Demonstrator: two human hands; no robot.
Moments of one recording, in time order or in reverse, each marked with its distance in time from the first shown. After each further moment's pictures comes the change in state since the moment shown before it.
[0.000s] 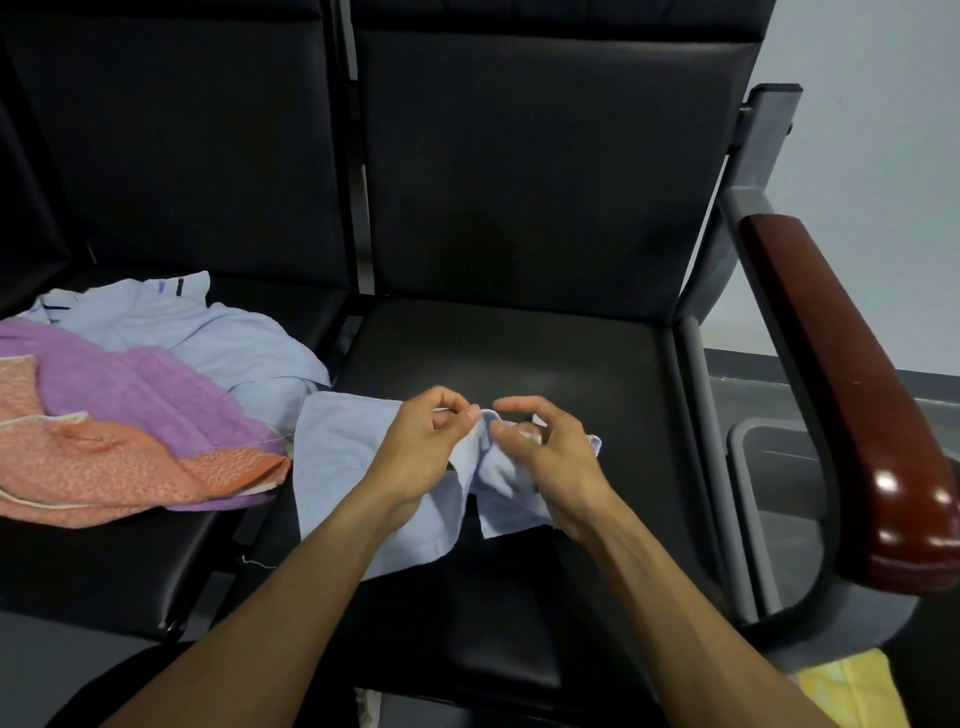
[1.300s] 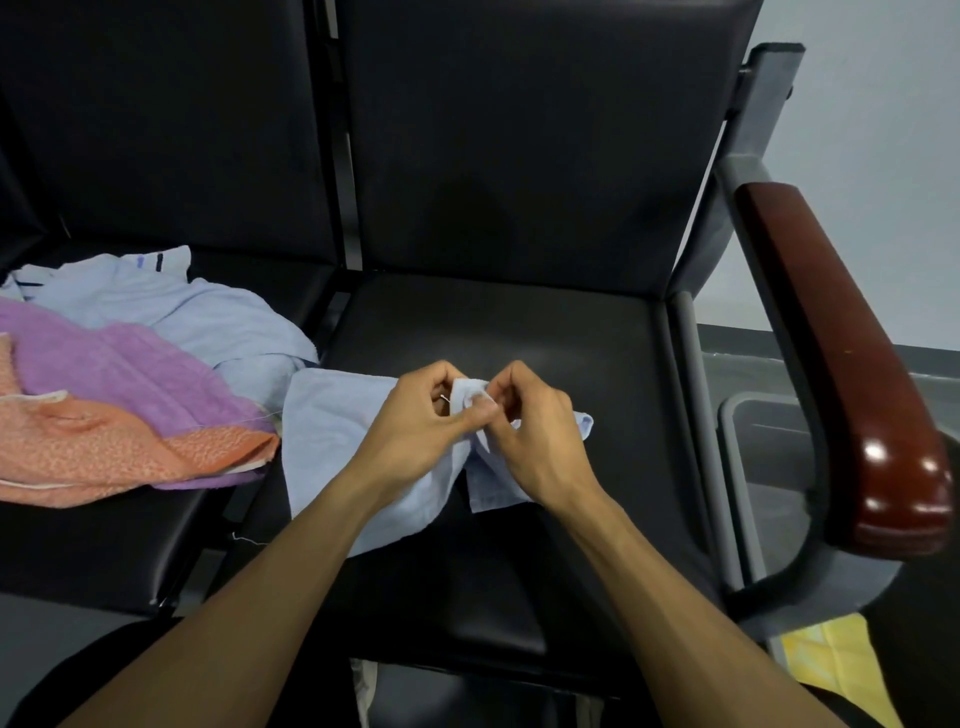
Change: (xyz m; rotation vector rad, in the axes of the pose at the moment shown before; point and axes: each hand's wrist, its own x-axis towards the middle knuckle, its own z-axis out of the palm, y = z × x) left_hand -0.011 0.011 0.000 0.049 -0.088 0.124; right_hand -0.001 0.001 0.008 -0.443 0.110 -0.363
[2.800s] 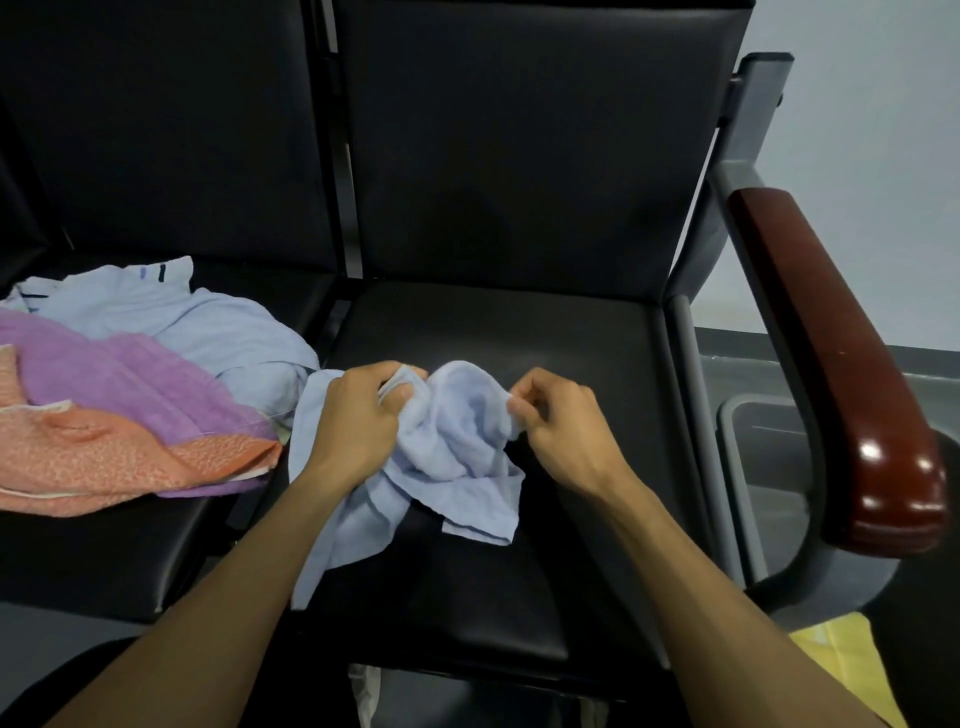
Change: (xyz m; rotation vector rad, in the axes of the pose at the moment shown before) left_hand 0.003 -0.012 -0.042 0.422 0.242 0.126; right_hand 0.008 0.009 -0.028 -0.127 -0.069 0.041
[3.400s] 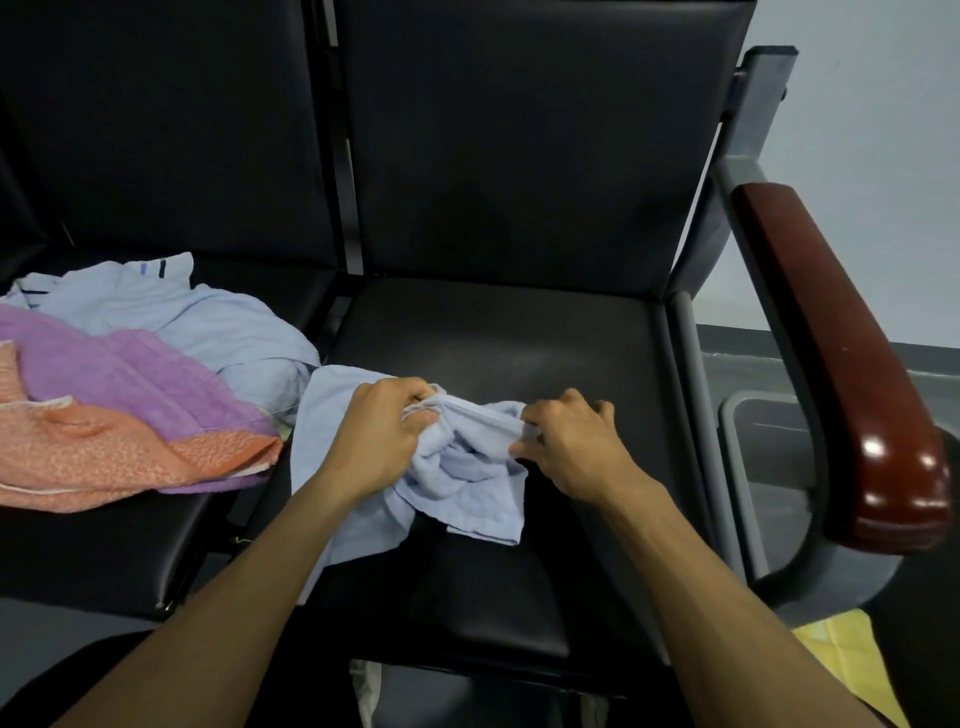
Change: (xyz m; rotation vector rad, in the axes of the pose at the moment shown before) left_hand -0.004 -0.003 0.014 0.102 -0.141 0.073; right_hand -0.001 0.015 0.002 -0.549 -0.260 0.015
